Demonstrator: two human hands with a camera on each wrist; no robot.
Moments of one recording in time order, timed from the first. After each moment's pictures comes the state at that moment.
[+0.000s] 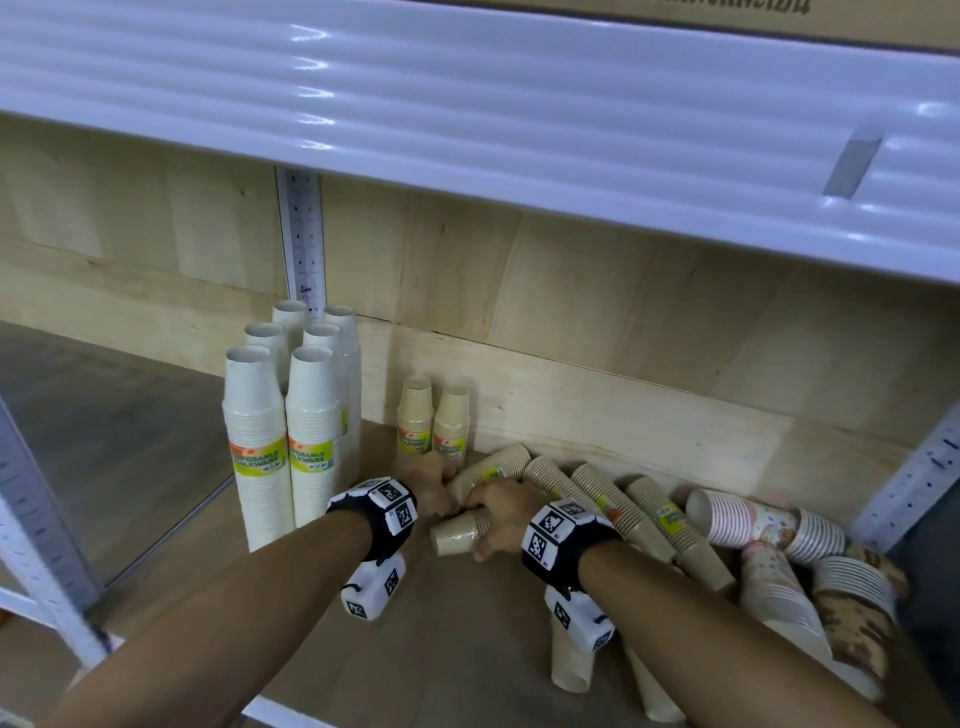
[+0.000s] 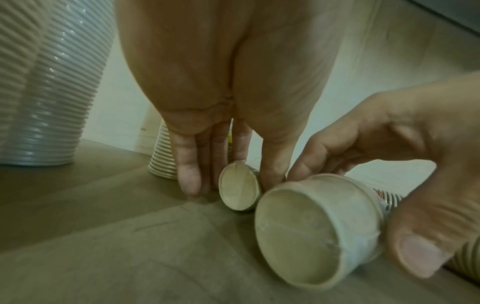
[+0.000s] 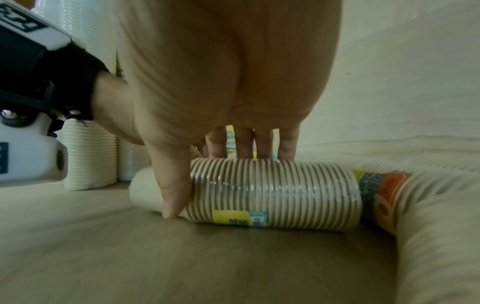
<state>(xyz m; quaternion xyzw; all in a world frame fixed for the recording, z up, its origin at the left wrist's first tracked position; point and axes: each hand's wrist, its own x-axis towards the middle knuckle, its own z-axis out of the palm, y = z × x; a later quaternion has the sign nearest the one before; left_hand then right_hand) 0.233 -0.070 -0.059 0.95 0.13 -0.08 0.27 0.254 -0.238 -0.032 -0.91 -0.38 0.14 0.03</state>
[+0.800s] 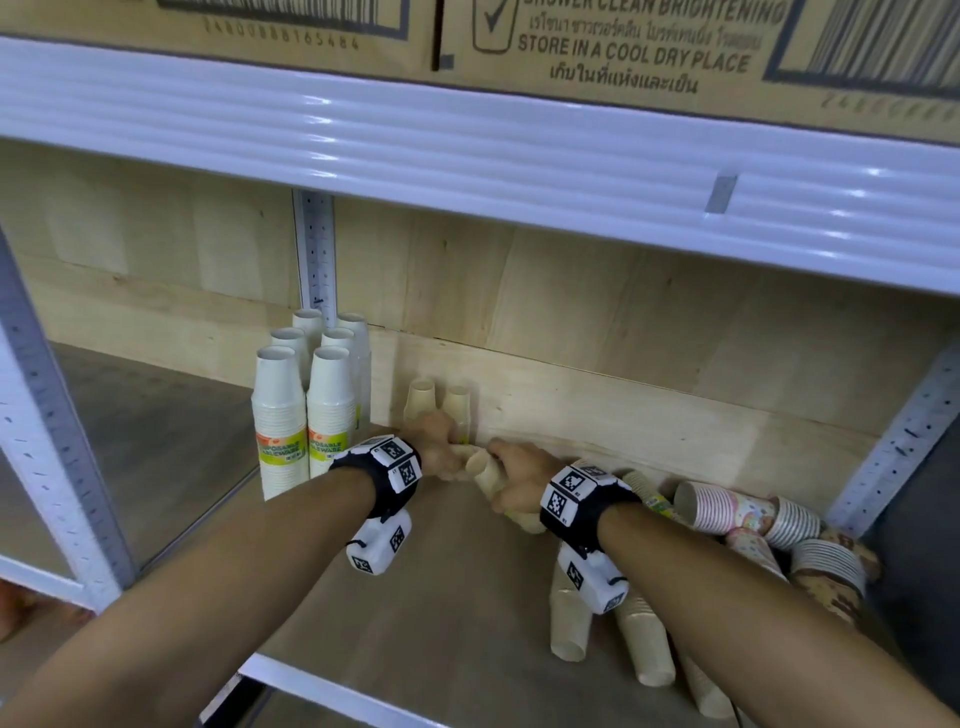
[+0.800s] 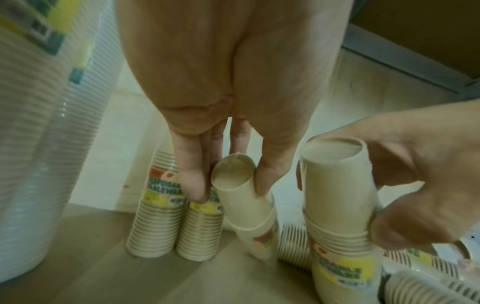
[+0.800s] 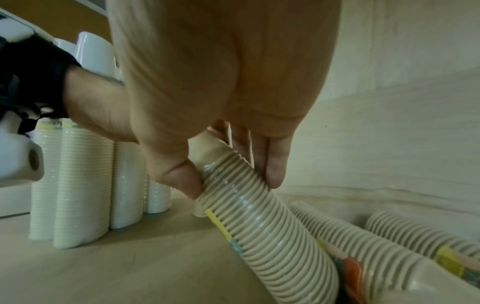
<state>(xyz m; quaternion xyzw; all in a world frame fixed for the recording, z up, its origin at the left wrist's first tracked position) 0.202 -0.084 0.013 0.96 0.10 -0.01 0.25 0.242 -0.259 0.014 -0.92 -0.35 0.11 0.11</state>
